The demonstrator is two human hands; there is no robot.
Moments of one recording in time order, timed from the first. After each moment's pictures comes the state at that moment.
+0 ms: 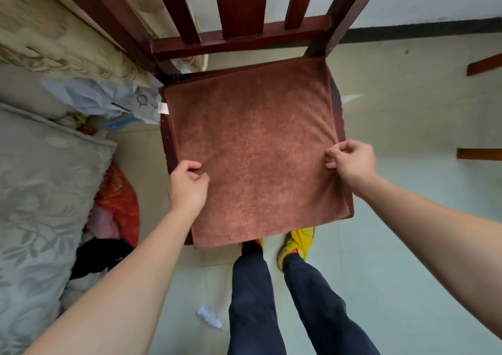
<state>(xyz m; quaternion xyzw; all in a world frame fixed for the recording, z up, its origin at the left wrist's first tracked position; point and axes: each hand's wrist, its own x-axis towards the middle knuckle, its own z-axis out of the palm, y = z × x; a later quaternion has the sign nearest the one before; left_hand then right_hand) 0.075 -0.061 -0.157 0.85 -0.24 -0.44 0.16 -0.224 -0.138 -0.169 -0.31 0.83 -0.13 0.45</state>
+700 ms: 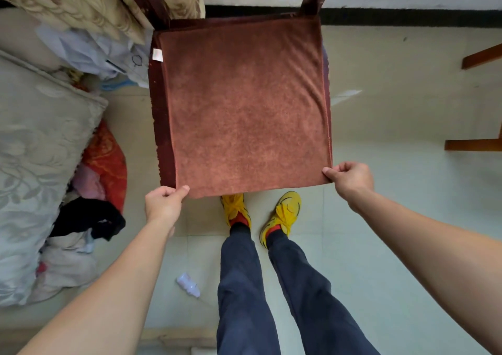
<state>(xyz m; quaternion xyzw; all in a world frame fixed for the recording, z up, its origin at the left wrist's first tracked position) 0.056 0.085 -0.166 0.89 -0.04 -0.42 0.17 -0.295 -0.024 -0.173 -0.34 0.85 0.01 0.41</state>
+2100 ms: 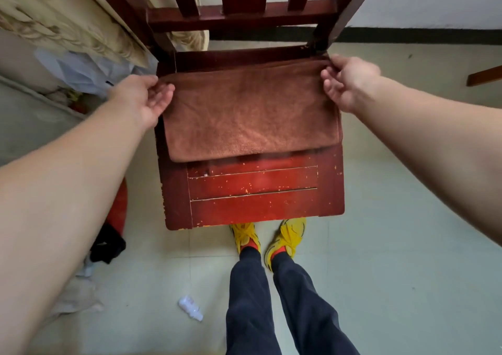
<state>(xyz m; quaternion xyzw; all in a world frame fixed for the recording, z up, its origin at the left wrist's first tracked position) 0.129 -0.179 -0.124 0.72 0.10 -0.53 0.43 -0.186 -0.264 -0.130 -0.09 0.75 -0.31 0.58</state>
